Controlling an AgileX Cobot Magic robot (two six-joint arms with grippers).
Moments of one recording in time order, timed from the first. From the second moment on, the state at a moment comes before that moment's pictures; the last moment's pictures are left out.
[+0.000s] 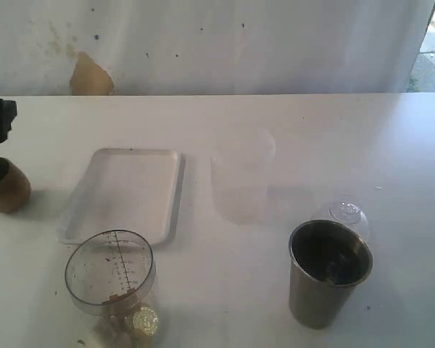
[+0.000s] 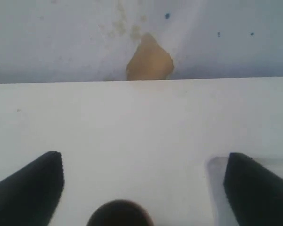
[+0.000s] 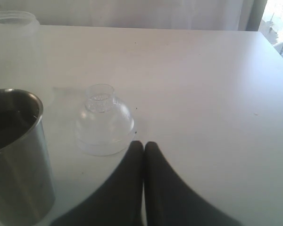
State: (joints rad) left arm -0.02 1.37 -0.64 0.03 -0.29 -0.01; right arm -0.01 0.01 -0.01 -0.02 0.36 0.04
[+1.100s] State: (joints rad) left arm -0.02 0.21 -0.47 -0.34 0.35 0.15; right arm -0.01 0.01 -0.01 -0.02 0.36 0.04
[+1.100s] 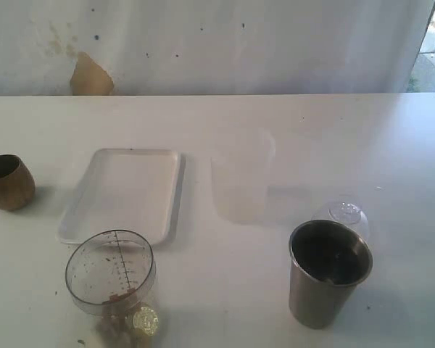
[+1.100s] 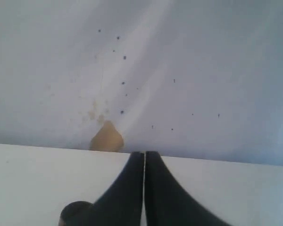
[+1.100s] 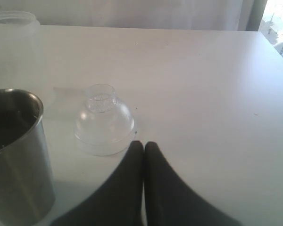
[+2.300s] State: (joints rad) left arm -0.02 0.00 -0.10 -0.04 0.25 0.11; right arm -0.01 0.01 -0.01 -0.02 0.36 0.04
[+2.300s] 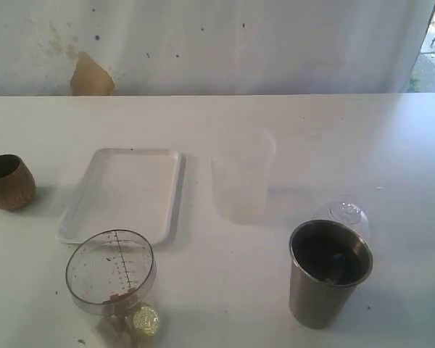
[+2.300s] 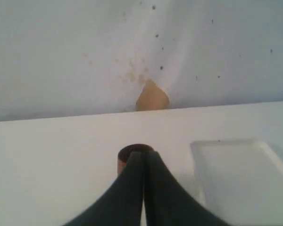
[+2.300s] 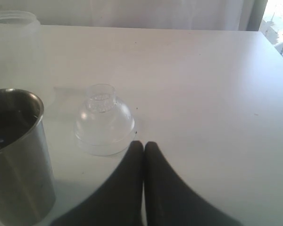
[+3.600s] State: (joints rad) left arm -0.02 0.00 0.00 -0.01 0.23 0.05; right arm -0.01 0.01 -0.01 -0.02 0.36 0.04
